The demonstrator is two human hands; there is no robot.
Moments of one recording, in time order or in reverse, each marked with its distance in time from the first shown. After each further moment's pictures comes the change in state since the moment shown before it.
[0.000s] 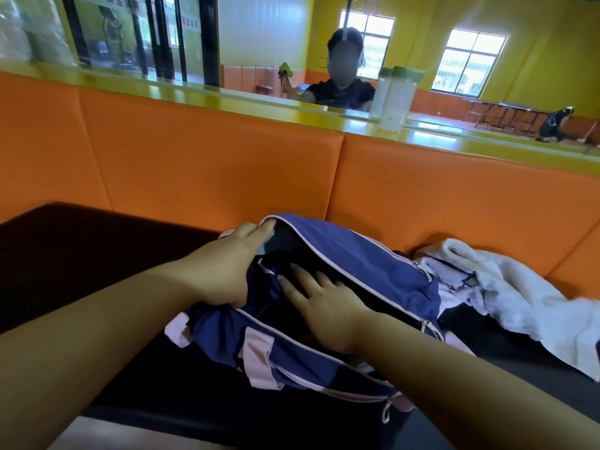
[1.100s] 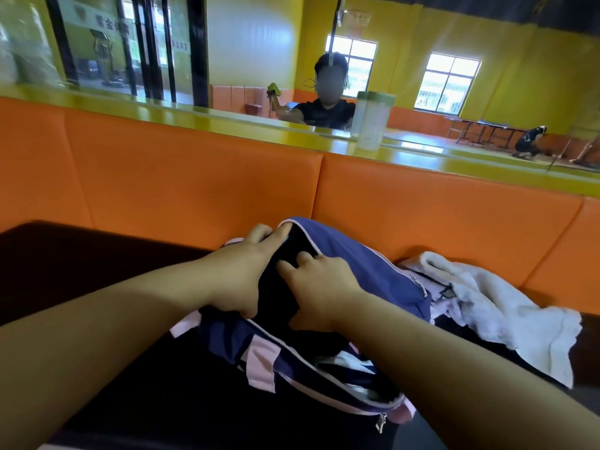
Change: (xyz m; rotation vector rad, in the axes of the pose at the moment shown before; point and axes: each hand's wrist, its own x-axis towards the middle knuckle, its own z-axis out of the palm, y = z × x) left_hand 0.010 0.044 -0.012 0.052 -0.033 0.077; right_hand -0.009 0.011 -0.060 -0.125 0.258 0.109
